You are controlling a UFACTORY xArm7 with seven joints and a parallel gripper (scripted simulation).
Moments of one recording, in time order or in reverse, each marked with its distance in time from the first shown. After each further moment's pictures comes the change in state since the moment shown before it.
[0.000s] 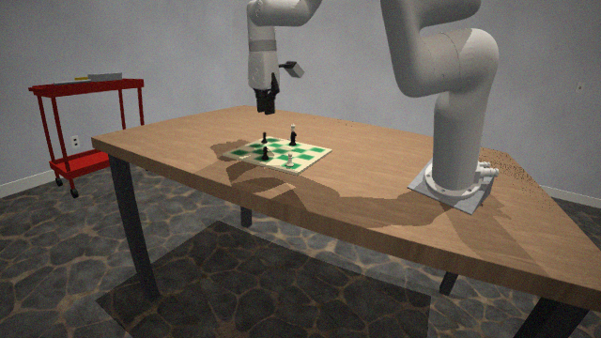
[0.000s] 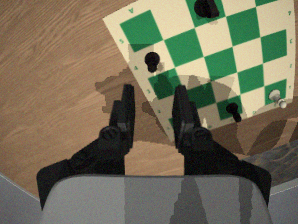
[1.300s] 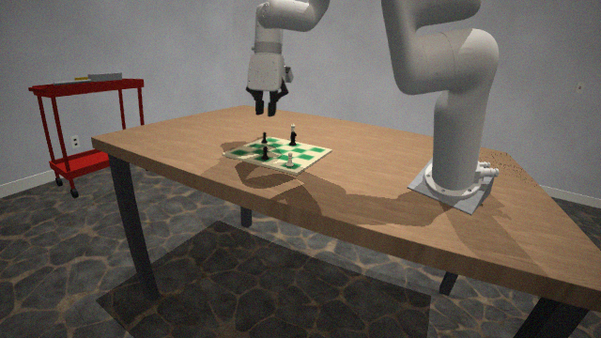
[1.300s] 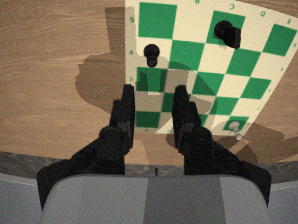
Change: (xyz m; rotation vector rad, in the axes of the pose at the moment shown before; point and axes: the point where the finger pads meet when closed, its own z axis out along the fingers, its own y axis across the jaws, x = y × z) arm -0.001 0.000 0.007 0.020 -0.113 -0.493
